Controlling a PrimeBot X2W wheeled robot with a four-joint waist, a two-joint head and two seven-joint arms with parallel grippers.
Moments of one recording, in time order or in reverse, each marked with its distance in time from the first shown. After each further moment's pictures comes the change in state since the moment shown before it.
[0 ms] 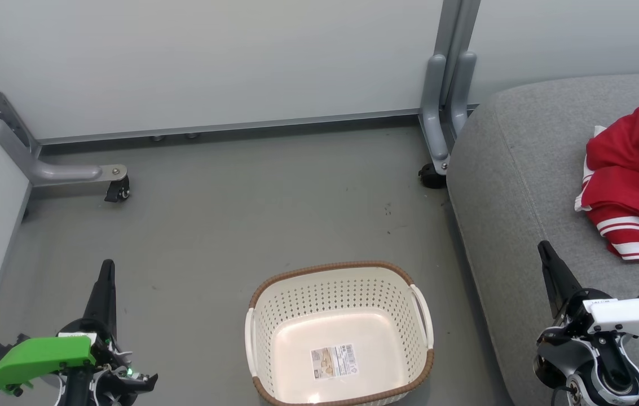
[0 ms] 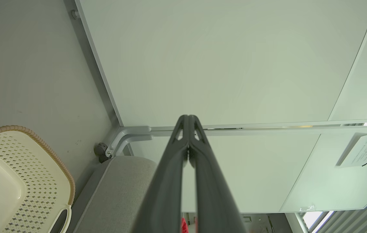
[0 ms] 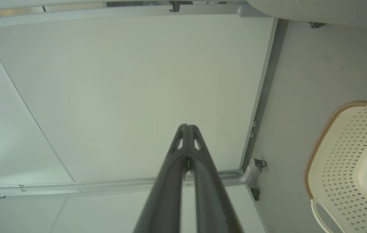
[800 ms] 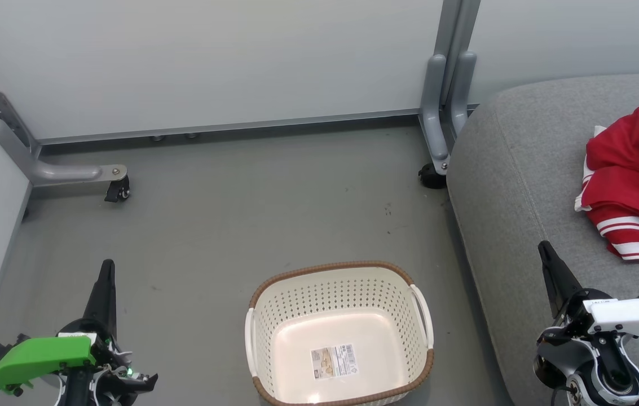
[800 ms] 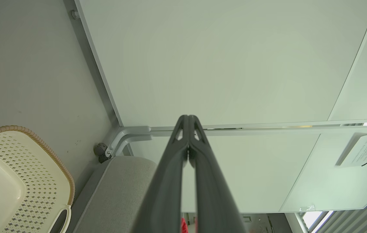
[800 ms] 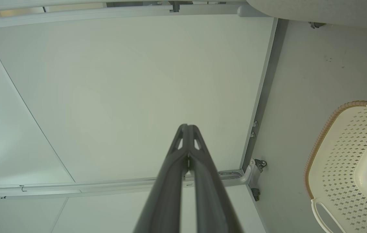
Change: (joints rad) left arm 0.000 0.000 0.000 0.000 0.000 -0.001 0.000; right arm 0.000 0.005 -0.007 0.001 -0.004 0.000 0.005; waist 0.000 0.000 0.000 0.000
